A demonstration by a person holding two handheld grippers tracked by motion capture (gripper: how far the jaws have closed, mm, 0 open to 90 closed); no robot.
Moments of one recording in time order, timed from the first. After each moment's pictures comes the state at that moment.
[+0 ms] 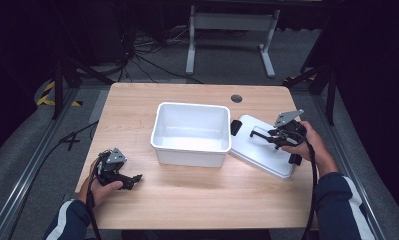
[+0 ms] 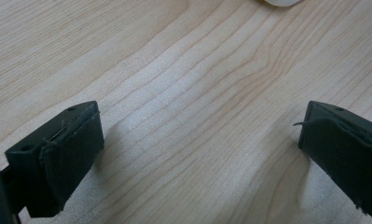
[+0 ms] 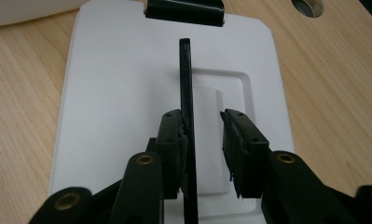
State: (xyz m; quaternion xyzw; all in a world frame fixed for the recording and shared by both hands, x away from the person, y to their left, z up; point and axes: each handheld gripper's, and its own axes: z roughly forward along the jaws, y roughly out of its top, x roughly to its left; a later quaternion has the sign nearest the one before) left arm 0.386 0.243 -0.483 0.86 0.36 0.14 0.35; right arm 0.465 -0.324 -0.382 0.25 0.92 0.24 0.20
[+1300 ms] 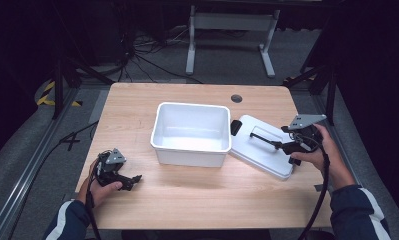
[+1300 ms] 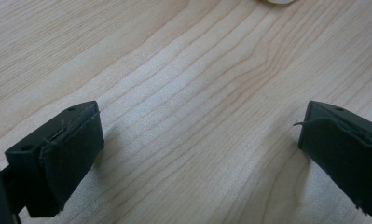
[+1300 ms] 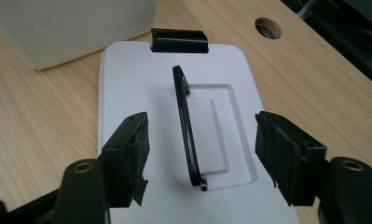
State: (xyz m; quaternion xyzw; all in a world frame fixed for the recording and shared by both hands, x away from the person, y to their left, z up) left arm 0.384 0.245 -0.482 0.86 0.36 0.14 0.34; right arm 0.418 -0.336 -0.349 0.28 0.88 0.30 0.24
